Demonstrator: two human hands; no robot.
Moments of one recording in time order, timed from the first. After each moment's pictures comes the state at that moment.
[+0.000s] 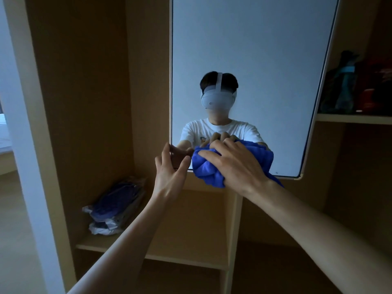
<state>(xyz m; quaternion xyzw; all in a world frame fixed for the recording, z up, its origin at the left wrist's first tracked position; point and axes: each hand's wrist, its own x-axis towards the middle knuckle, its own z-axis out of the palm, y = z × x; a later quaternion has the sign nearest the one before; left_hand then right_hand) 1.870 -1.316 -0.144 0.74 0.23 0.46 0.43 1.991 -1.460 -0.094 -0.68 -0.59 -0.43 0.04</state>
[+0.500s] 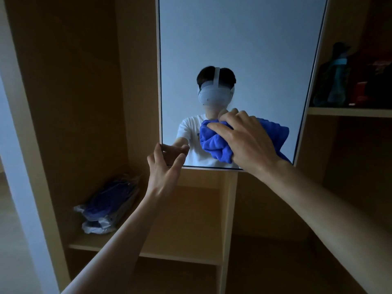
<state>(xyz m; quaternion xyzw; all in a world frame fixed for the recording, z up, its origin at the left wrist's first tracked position) 1.877 -1.320 -0.148 0.74 0.25 0.45 0.44 2.014 -1.484 -0.059 -0.67 -0.55 -0.49 0.06</state>
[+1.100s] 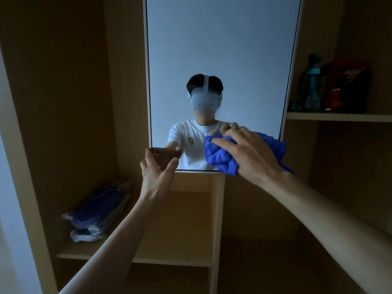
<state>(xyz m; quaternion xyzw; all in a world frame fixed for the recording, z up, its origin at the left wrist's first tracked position) 1.875 -1.340 -0.138 0.73 0.26 0.44 0.45 2.030 -1.525 -0.073 -0.71 -0.56 -0.43 0.08</state>
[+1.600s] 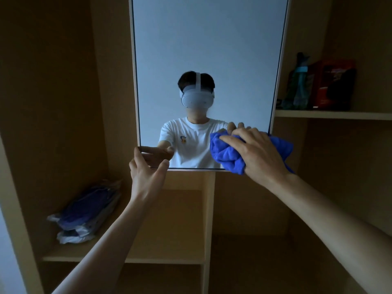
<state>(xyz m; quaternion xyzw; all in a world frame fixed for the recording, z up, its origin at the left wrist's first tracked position) 1.878 -1.348 -0.142 0.73 0.28 0.46 0.43 2.053 -1.558 -0.084 -0.72 -0.53 -0.42 0.11</state>
